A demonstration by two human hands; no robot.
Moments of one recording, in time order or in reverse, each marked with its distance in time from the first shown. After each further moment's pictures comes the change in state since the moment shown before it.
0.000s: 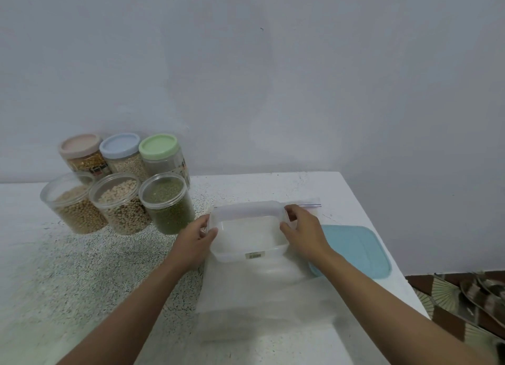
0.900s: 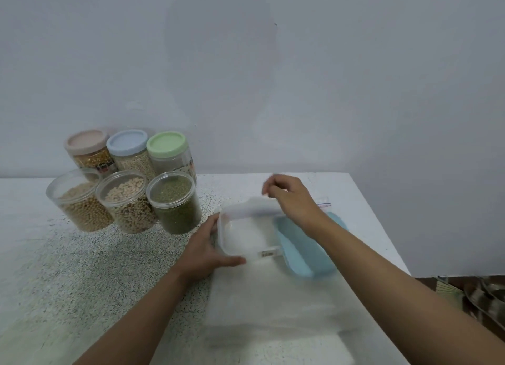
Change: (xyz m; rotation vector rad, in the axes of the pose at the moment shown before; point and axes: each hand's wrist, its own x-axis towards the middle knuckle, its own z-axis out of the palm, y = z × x) left_hand 0.001 -0.023 0.007 -0.228 -0.131 0.159; right_hand 0.021 -0.091 -0.015 0.381 -0.105 -0.152
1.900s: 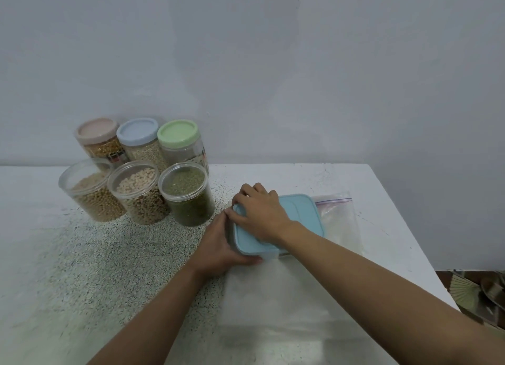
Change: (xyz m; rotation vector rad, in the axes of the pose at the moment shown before) left_hand 0.010 -0.020 -0.001 0.031 0.033 -0.005; right_hand 0.035 0.051 0.095 -0.908 -0.231 -0.245
